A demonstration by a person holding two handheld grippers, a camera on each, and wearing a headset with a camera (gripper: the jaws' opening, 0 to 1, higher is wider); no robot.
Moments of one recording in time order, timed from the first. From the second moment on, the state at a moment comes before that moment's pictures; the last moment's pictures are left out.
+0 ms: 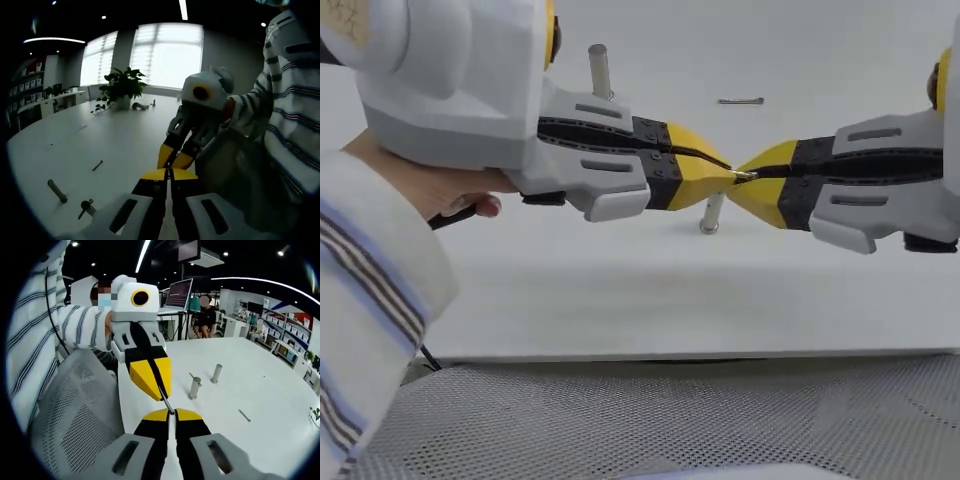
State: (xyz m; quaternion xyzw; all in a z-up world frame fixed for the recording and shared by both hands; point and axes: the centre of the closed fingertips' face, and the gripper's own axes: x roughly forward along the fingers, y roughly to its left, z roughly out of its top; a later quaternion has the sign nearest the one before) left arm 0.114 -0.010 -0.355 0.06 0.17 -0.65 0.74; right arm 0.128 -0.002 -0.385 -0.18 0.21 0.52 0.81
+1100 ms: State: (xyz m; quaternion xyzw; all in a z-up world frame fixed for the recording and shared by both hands) left arm 0.104 -0.010 -0.382 0.15 0.20 -0.70 0.67; right arm 0.106 -0.007 -0.397 -0.24 0.22 0.58 0.75
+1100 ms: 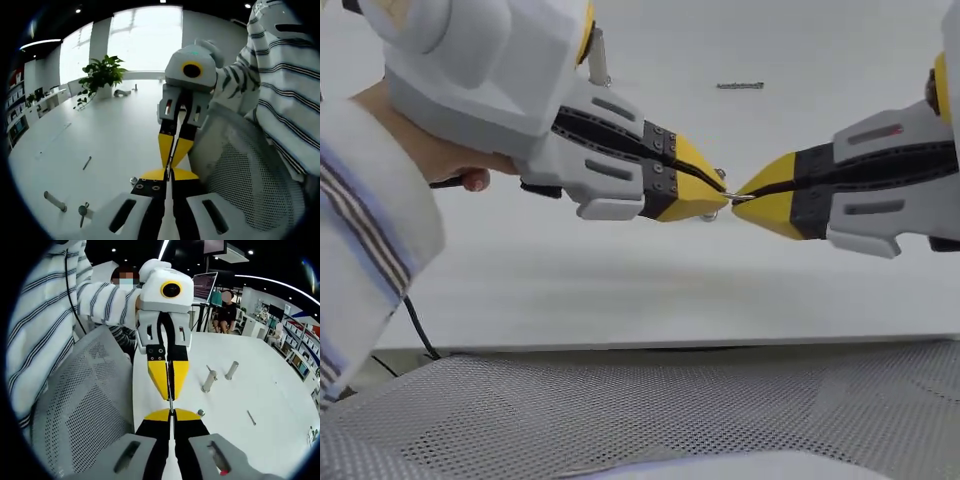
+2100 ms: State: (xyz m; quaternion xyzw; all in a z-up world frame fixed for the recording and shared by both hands) left arm 0.153 -0.015 -0.420 0.19 0.24 -0.62 0.72; right arm 0.145 -0.049 -0.437 -0.22 0.27 0.54 0.77
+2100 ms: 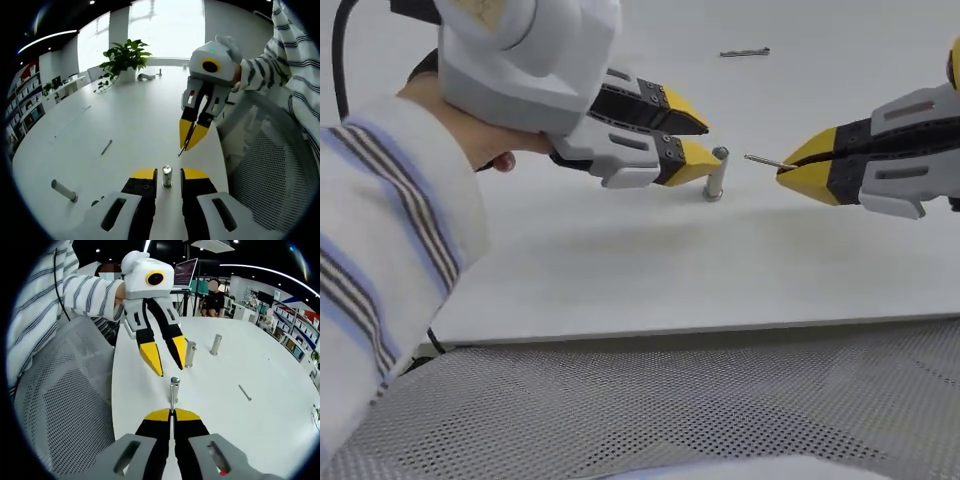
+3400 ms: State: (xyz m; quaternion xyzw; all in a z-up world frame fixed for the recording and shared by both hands) left arm 0.156 -0.022 -0.434 0.17 0.27 -0.60 0.73; right arm 0.156 -0.022 -0.450 -0.22 0.26 0.56 0.75
